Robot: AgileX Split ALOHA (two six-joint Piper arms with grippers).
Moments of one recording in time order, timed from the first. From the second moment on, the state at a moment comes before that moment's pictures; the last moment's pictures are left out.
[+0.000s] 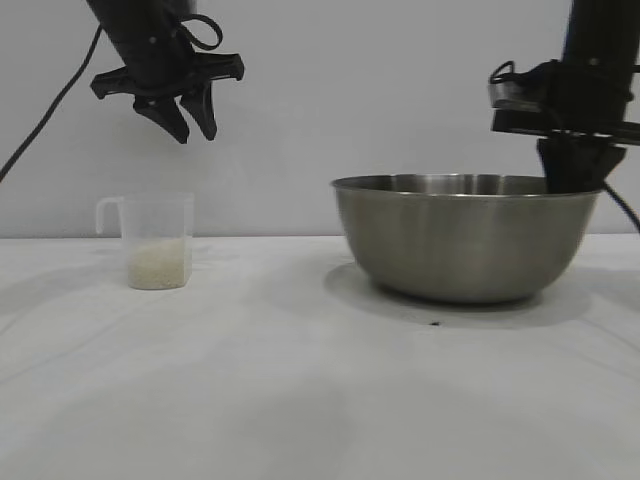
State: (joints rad) left arm -0.23 2.21 -1.87 -0.14 0.47 0.02; right arm 0.27 2.16 -1.69 0.15 1.18 -0.19
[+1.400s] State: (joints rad) left arm -0.23 2.10 -1.87 -0.14 0.49 0.07; right arm 0.44 1.13 -0.71 -0.01 0.38 -0.19
